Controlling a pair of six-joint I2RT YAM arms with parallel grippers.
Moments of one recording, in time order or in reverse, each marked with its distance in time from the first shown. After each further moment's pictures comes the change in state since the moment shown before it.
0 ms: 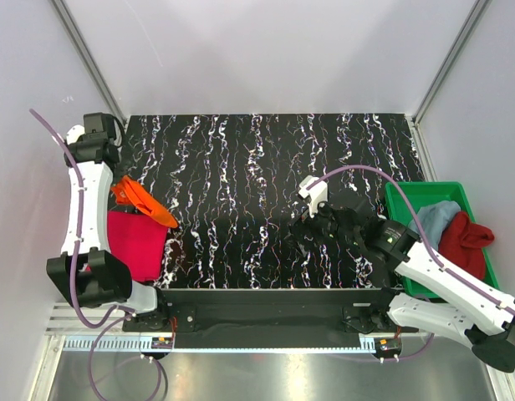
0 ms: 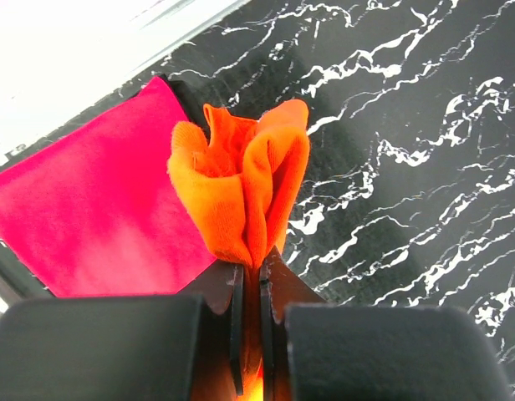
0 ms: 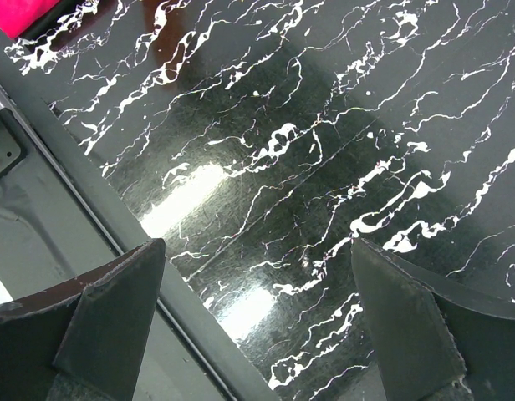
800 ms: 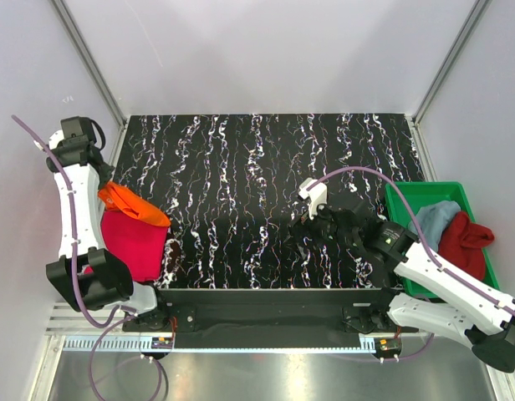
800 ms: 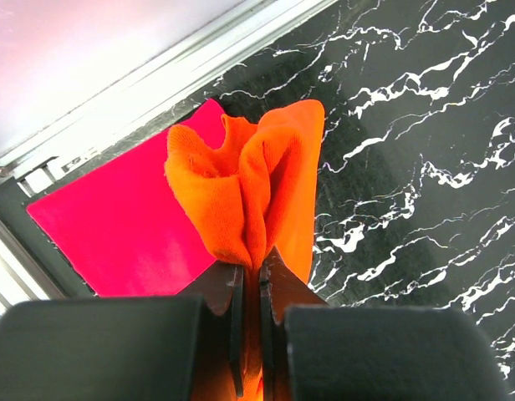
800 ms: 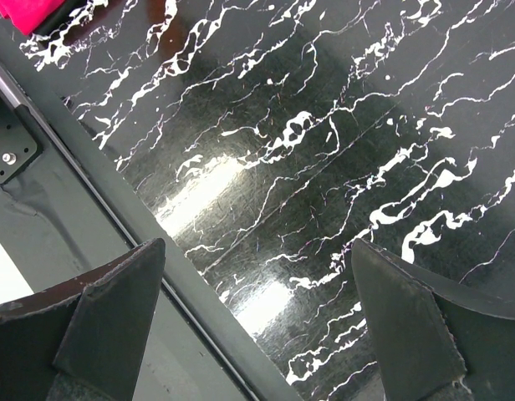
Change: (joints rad) left arm 0.141 -0.008 0.000 -0.006 0.042 0.124; right arm 0.000 -0.001 -0.021 0.000 -0.026 0.050
